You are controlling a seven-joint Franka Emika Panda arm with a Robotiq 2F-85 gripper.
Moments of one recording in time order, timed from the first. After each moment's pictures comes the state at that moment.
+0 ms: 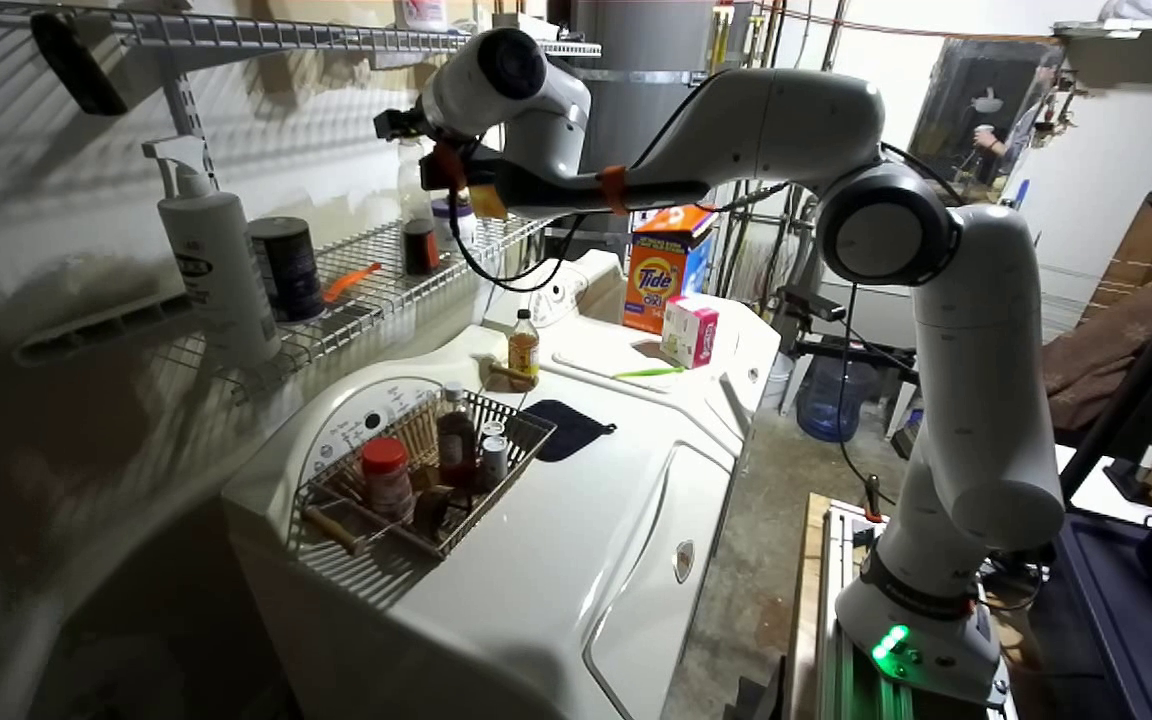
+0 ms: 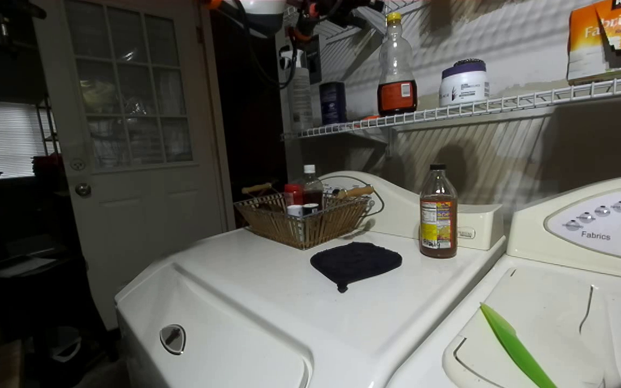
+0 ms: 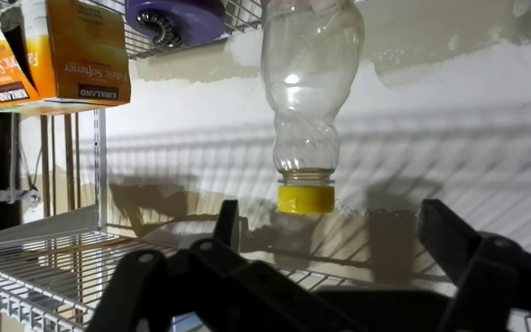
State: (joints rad) arm 0.02 0.41 0.01 -1.19 -1.10 2.51 1.18
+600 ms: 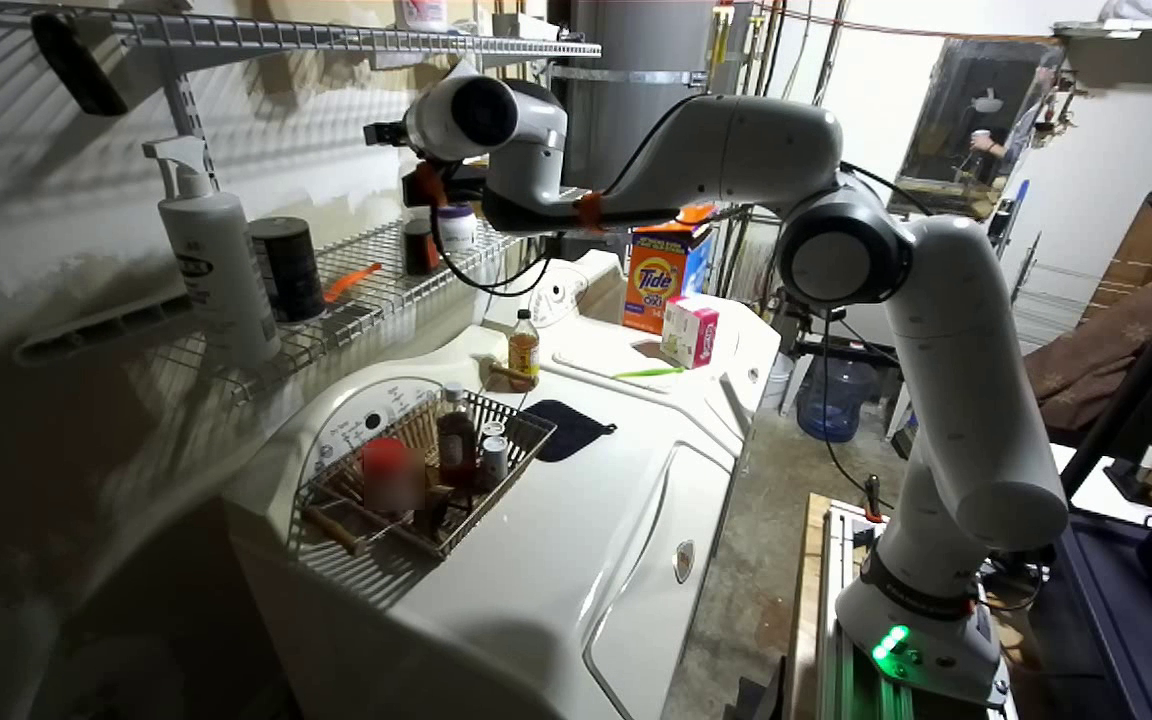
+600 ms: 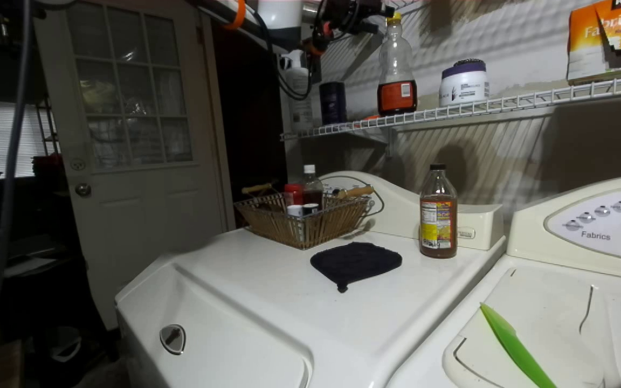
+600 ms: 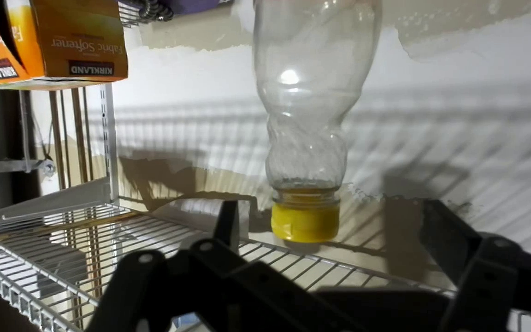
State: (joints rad) arm 0.06 0.54 -0.06 -1.06 -1.27 2.52 1.36
